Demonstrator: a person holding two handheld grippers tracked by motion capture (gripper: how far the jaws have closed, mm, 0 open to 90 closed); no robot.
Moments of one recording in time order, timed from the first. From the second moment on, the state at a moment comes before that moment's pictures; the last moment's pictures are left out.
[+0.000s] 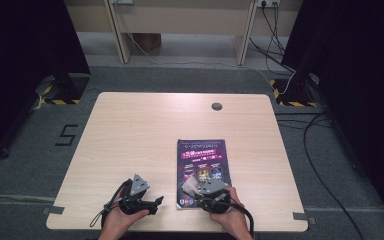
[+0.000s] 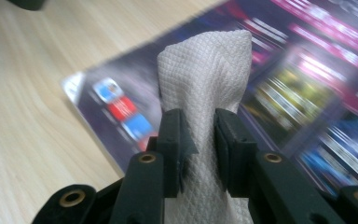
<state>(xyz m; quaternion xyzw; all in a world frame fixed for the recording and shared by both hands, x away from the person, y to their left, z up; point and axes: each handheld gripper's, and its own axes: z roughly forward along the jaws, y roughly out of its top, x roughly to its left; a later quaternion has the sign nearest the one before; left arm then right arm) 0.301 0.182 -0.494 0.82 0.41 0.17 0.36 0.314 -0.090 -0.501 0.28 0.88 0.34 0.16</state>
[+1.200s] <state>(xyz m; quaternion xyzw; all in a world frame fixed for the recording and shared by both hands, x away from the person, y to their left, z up) 0.302 0.189 -0.492 0.81 0.42 0.18 0.36 0.307 -0.084 -0.499 0.27 0.89 0.35 0.12</state>
